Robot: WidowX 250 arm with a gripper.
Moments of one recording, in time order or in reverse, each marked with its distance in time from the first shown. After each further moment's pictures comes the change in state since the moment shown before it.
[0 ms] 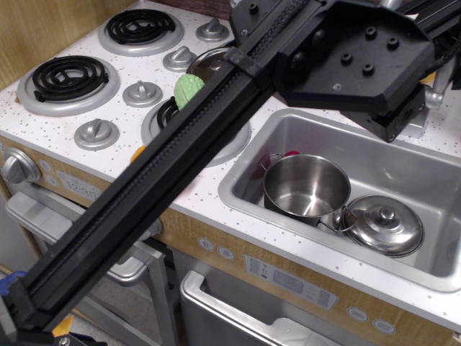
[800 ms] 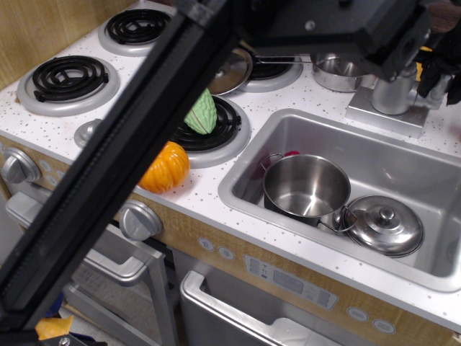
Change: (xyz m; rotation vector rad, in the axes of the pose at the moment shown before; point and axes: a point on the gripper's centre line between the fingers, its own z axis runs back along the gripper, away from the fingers) arm -0.038 -0.012 -0.002 -0.075 0.063 0.101
